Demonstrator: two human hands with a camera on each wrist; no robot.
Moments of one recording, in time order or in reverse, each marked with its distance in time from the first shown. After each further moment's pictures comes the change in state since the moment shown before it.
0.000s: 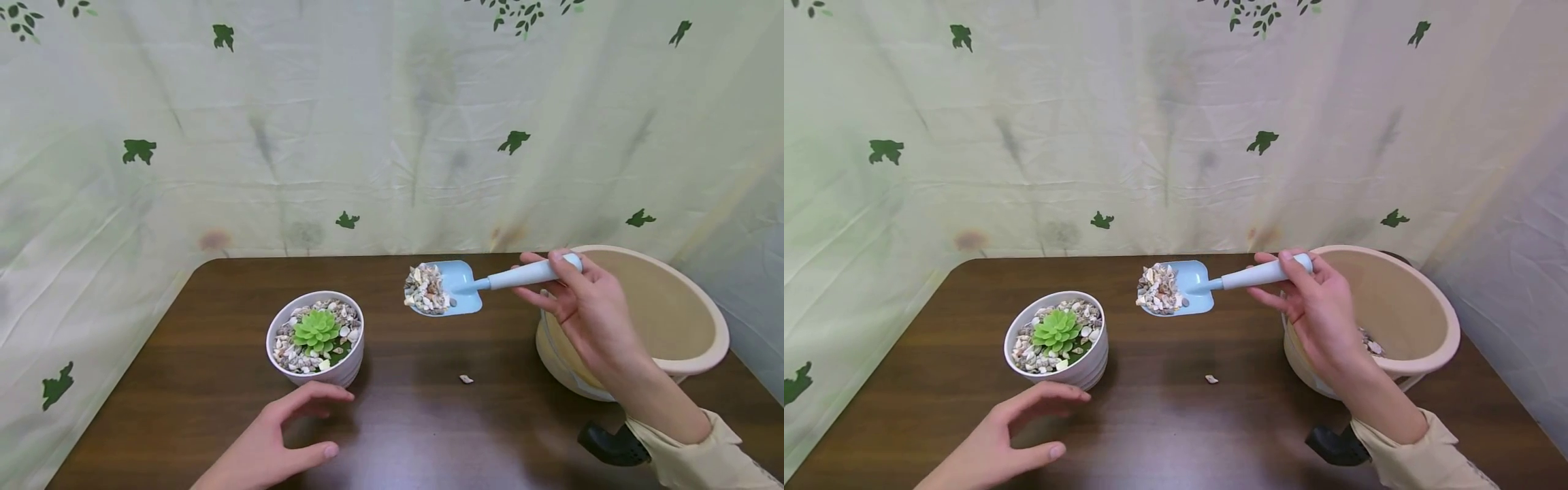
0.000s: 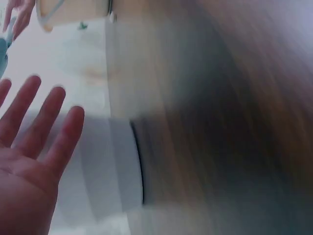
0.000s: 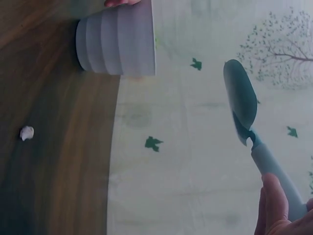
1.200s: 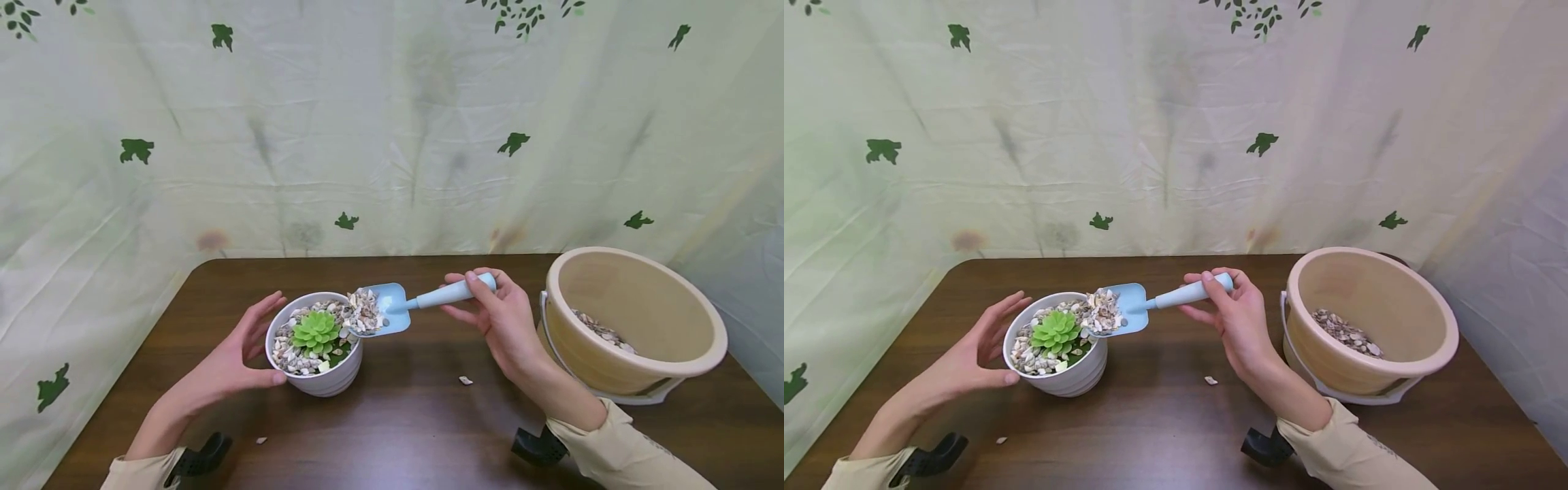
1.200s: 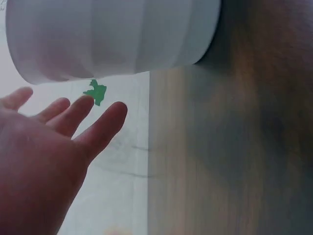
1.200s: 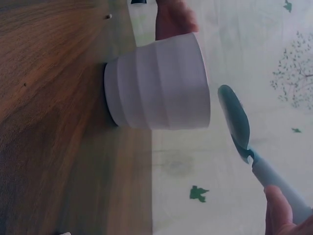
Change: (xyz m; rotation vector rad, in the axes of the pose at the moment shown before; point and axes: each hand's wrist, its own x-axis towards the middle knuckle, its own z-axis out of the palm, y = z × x) left_hand 0.026 -0.040 -0.091 -0.119 0.068 -0.213; right_hand 0.015 0.080 0.039 -0.135 0.062 0.060
